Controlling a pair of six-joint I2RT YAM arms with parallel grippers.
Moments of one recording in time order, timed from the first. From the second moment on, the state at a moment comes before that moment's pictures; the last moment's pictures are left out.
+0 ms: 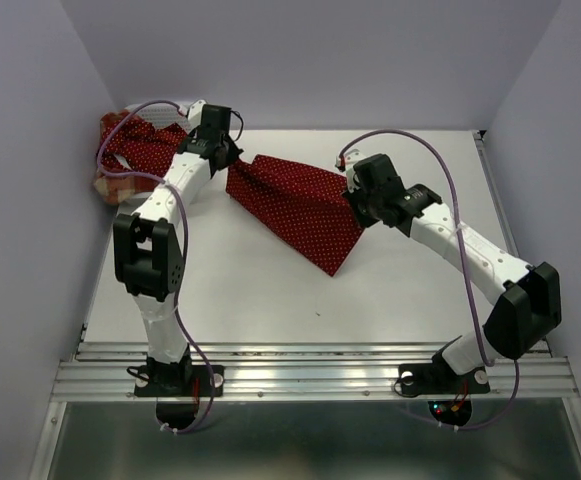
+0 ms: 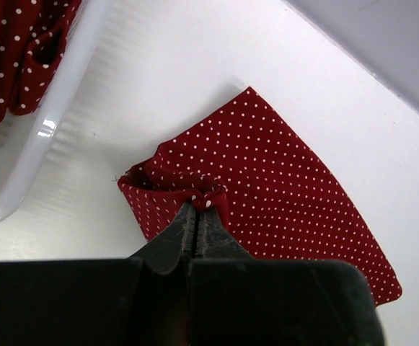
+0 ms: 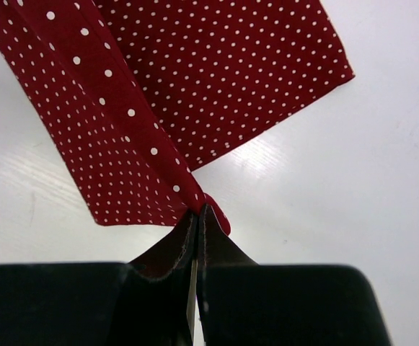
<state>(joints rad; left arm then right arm) -0.25 1.89 1.71 -0.51 -0.26 -0.73 0.58 1.49 1.32 -0.65 0.19 -0.05</state>
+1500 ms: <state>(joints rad) -0.23 2.51 2.23 -0.21 -0.05 -0.74 0.25 2.07 1.75 -0.57 0.04 -0.19</state>
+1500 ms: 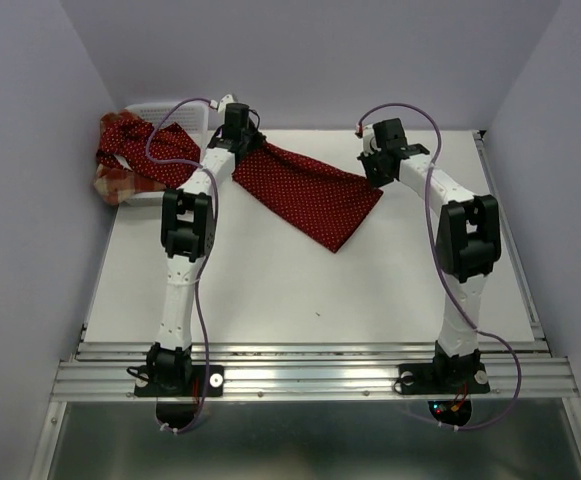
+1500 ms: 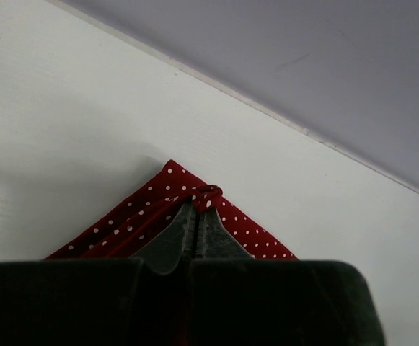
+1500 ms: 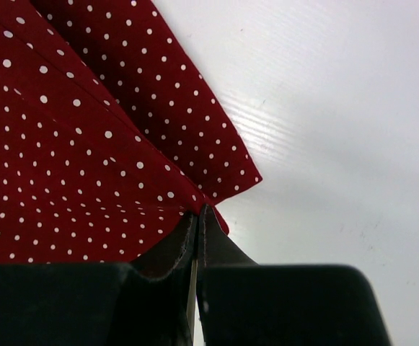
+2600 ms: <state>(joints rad) -0.23 2.43 2.19 -0.28 -0.09 -0.55 0.22 1.98 1.57 -0.45 -0.19 0.05</state>
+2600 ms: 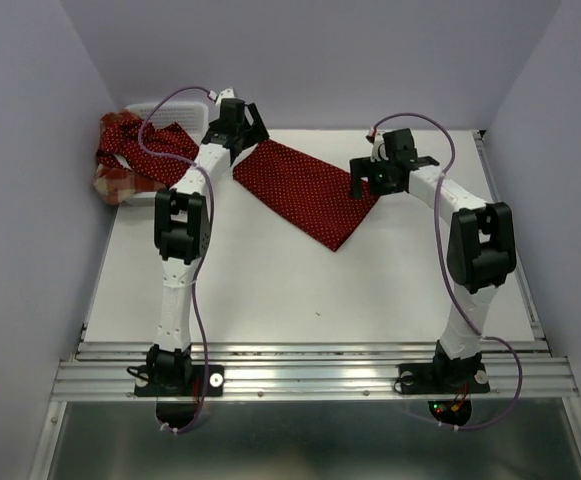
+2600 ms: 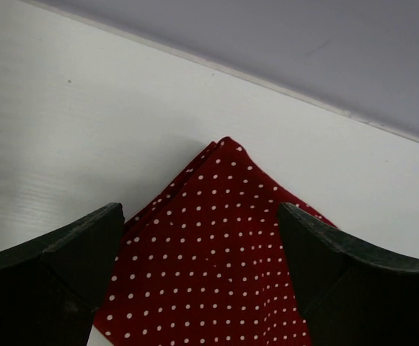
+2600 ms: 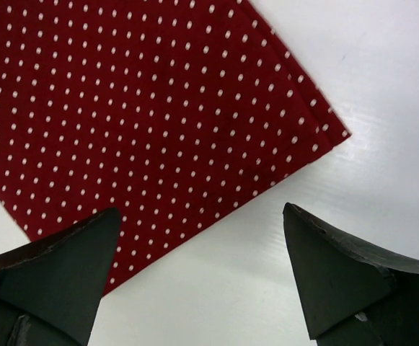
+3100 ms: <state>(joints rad) -0.19 2.43 2.17 -0.44 -0.11 -0.45 0.24 1.89 1.43 -0.42 -0.23 0.12</state>
